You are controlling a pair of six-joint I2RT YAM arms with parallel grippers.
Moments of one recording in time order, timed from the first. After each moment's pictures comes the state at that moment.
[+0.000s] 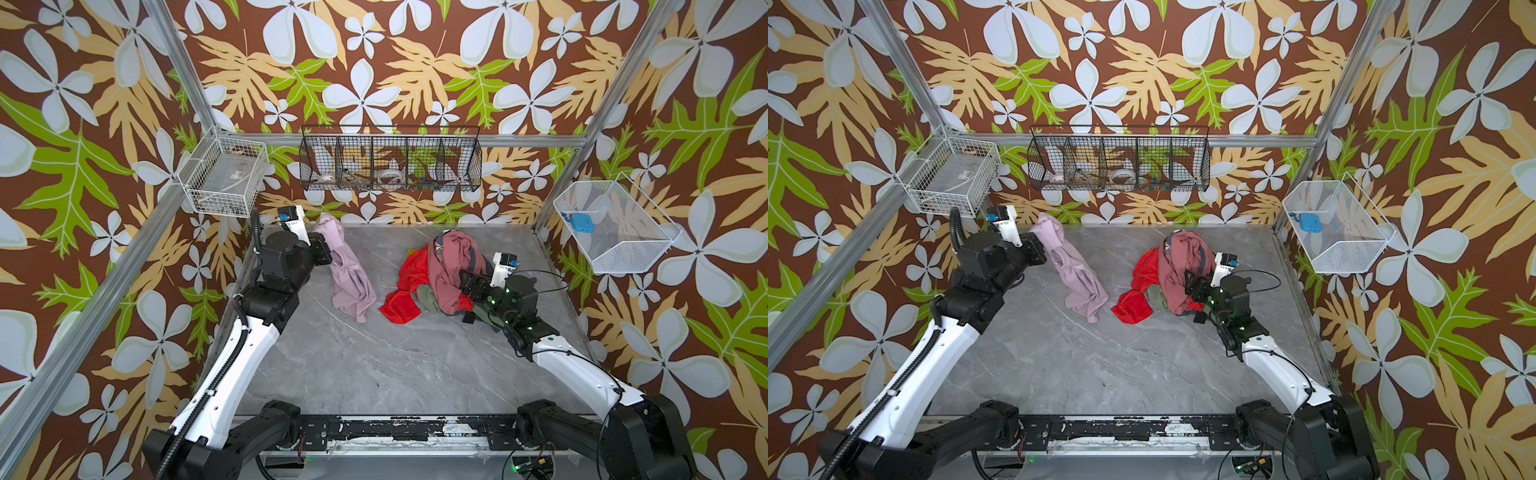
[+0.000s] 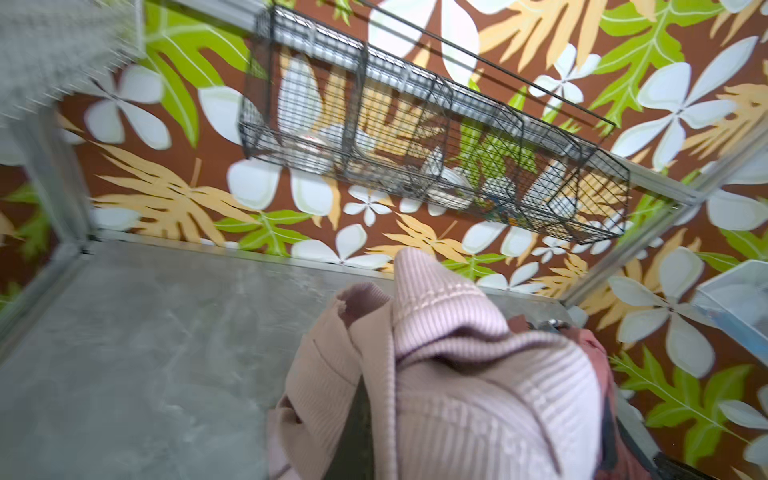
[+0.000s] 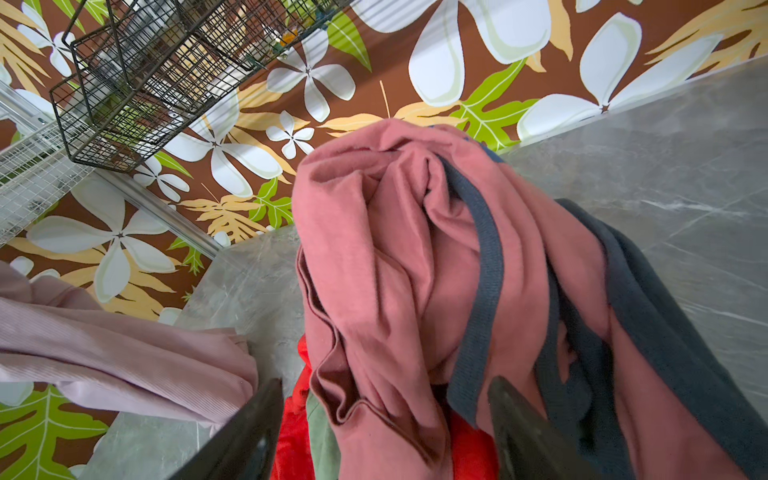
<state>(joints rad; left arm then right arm) -0.25 1.08 1.17 -0.28 -0.08 -0.35 0.26 1.13 0.59 0.27 -0.06 0.51</state>
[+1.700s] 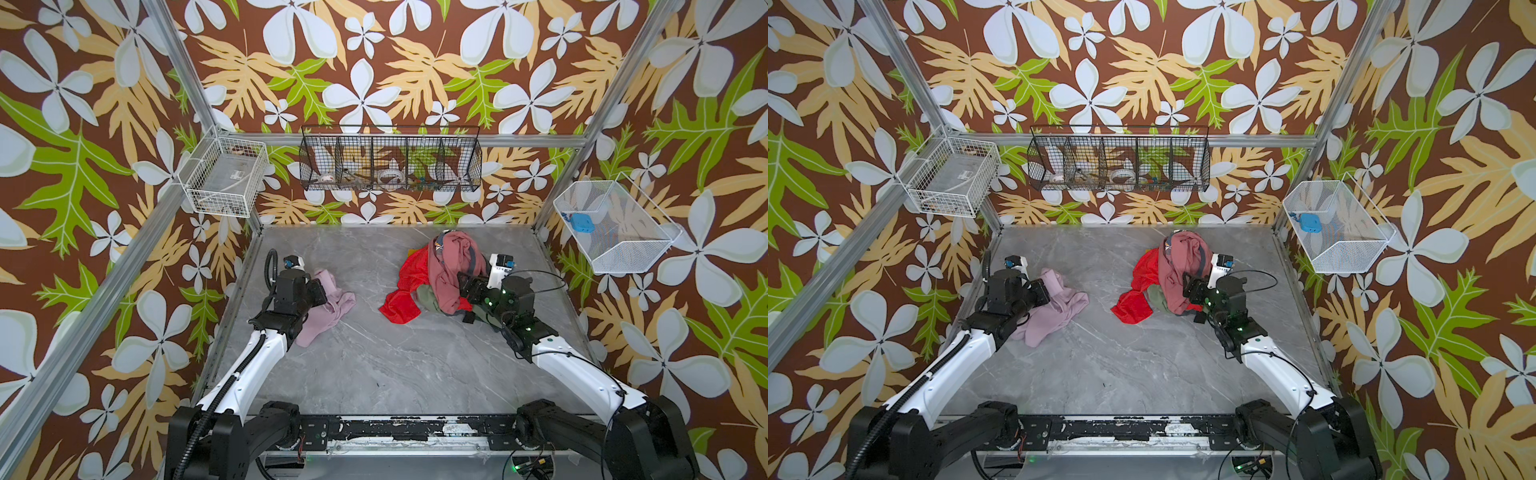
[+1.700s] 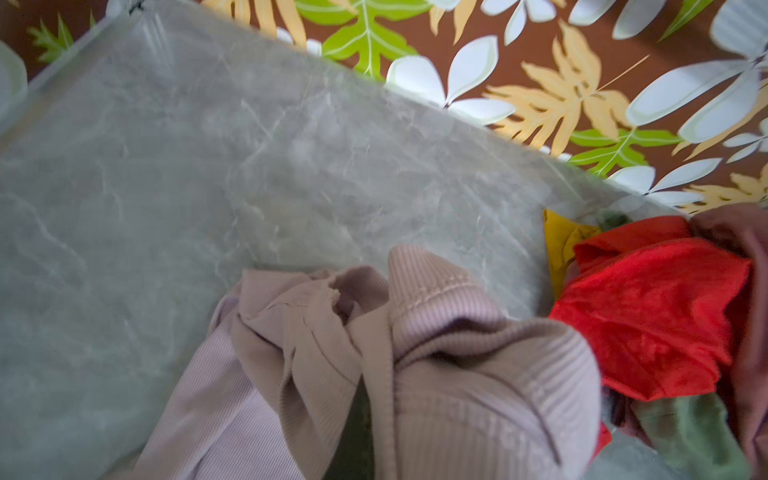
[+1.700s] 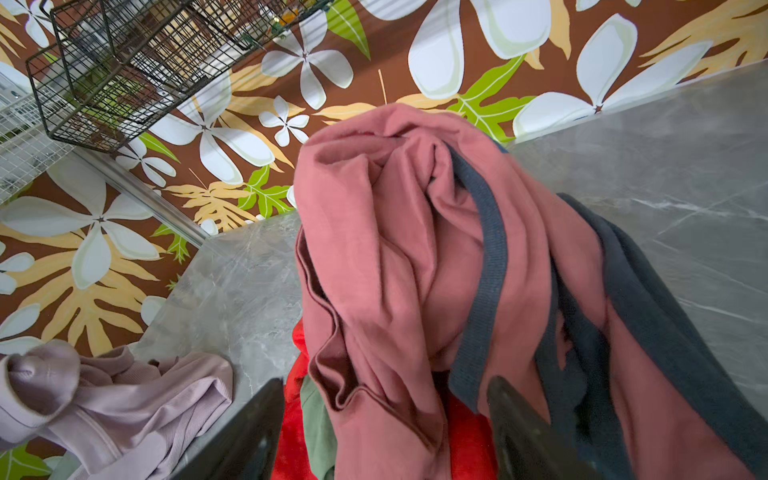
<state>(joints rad) -0.13 1.11 0.68 -0.17 -0.04 -0.46 0.30 1.13 0.60 0.22 -0.03 0.48</state>
